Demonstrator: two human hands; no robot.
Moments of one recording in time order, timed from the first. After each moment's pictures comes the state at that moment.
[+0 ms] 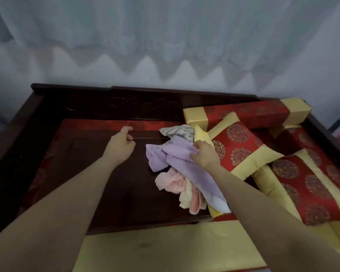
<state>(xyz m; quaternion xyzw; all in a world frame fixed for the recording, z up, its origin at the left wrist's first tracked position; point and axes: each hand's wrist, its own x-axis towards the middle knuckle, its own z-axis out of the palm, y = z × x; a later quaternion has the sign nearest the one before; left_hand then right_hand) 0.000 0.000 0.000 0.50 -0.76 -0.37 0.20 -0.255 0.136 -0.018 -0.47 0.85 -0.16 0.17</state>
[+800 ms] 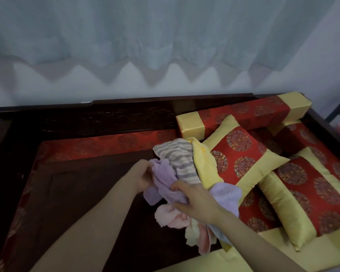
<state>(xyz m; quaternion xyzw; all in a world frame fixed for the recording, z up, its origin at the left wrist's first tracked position) -0.115 -0.042 -0.004 0.49 -0.26 -0.83 0.05 -0.228 0.128 -0.016 -0.66 0.70 -0.22 0.18</state>
